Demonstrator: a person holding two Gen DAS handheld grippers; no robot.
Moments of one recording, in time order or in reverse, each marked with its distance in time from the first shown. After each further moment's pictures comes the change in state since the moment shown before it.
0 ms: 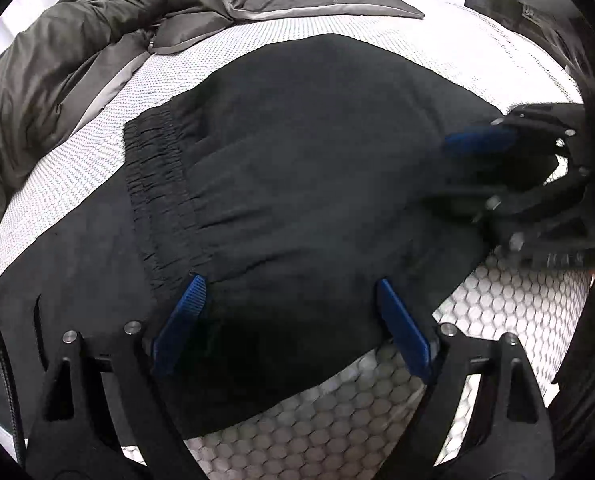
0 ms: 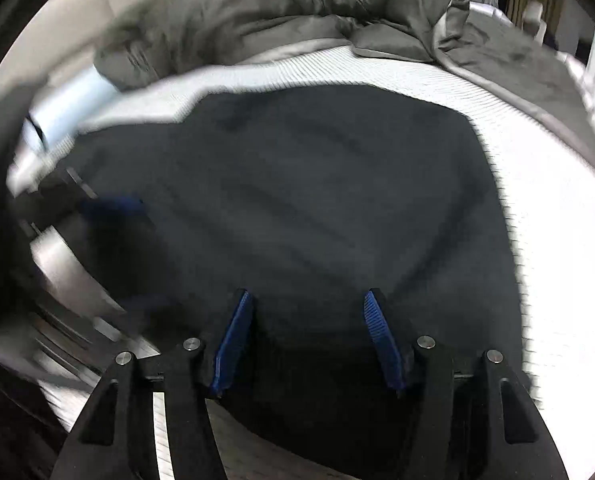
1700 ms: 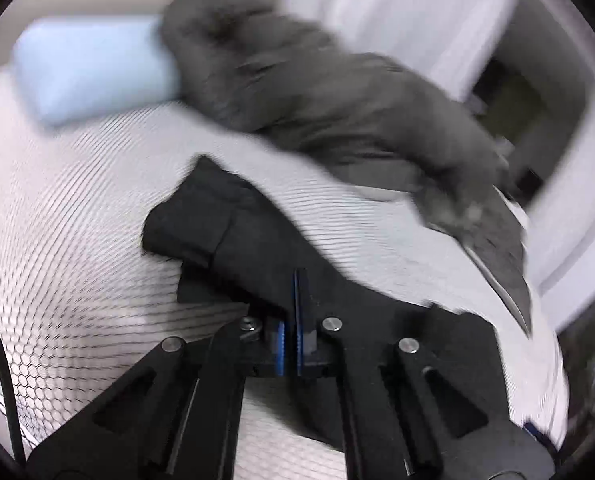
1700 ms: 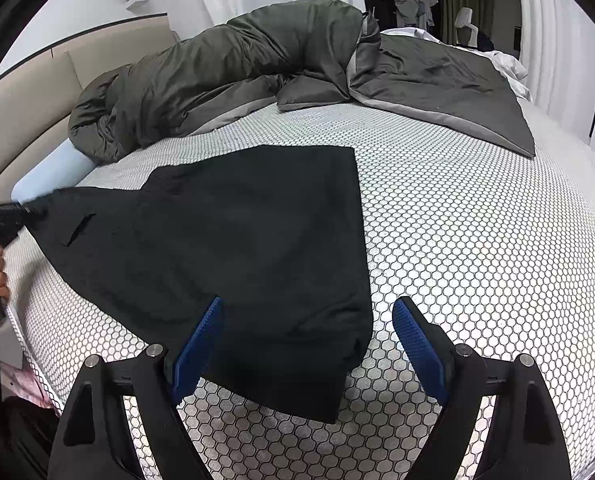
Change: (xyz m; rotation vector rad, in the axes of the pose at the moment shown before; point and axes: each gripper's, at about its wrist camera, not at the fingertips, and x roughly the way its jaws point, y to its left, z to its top) left arm -0.157 0.213 -0.105 -0.936 -0.460 0.193; right arm -0.098 -0.073 -0.058 0.209 -0.184 -0.014
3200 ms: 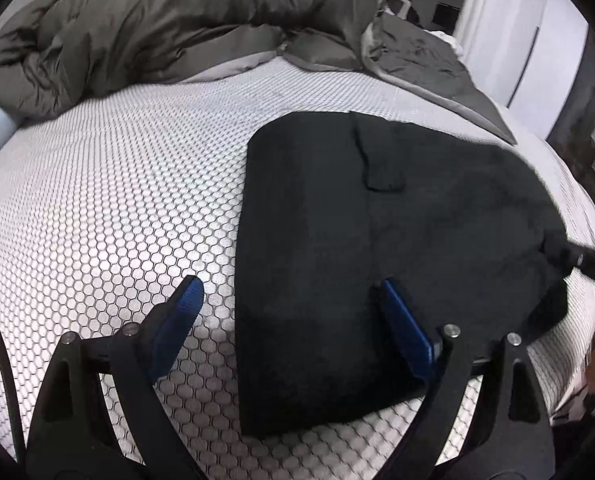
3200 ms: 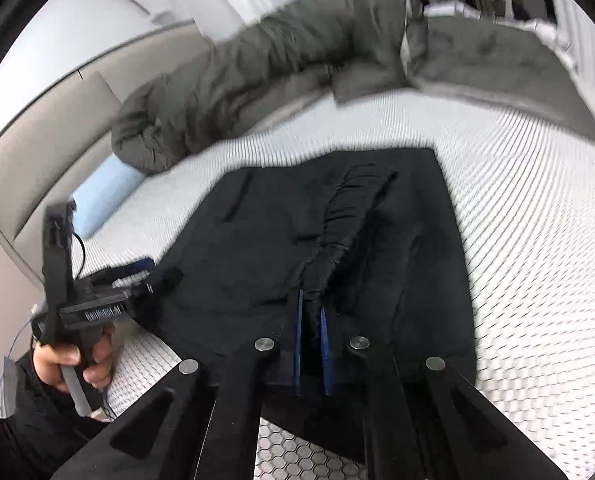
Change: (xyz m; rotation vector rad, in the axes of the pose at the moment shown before) left arm 0.092 -0.117 -0.106 0.471 0.305 -0.108; right arm 0.020 0.024 0.035 0.062 0.026 0.250
